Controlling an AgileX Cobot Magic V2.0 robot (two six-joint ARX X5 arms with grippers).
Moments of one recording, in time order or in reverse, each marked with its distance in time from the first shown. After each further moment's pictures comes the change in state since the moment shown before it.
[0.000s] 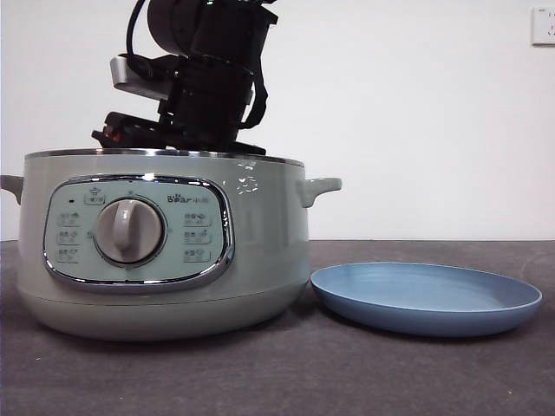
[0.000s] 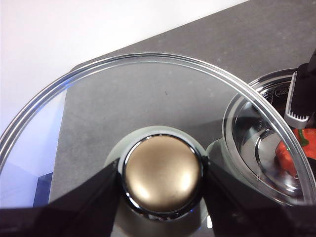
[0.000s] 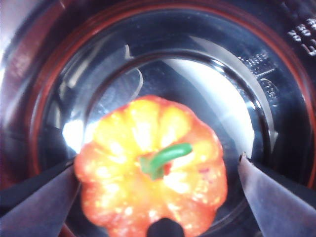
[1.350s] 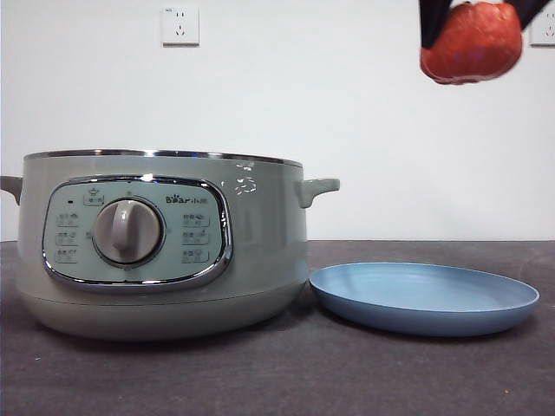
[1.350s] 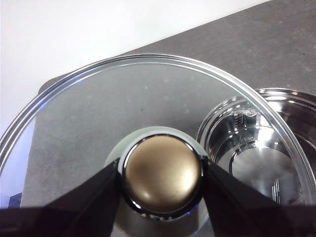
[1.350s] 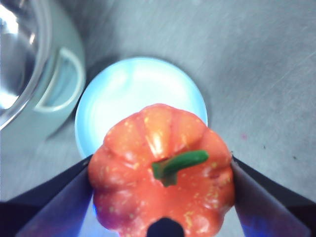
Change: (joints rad) left arm 0.000 0.062 0.000 0.099 0.097 0.000; right arm -0.399 -0.738 -0.342 -0.280 0.138 0.187
